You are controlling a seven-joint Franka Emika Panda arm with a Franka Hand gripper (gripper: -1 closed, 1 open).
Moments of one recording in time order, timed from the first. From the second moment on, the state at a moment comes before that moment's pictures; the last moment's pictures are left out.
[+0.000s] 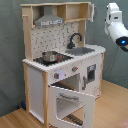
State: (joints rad) arm -0.40 -1.31 0.80 -2.33 -1.10 2.35 0.69
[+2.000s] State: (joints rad) arm -0.34 -1.30 0.64 -2.33 -1.02 2.02 0.18
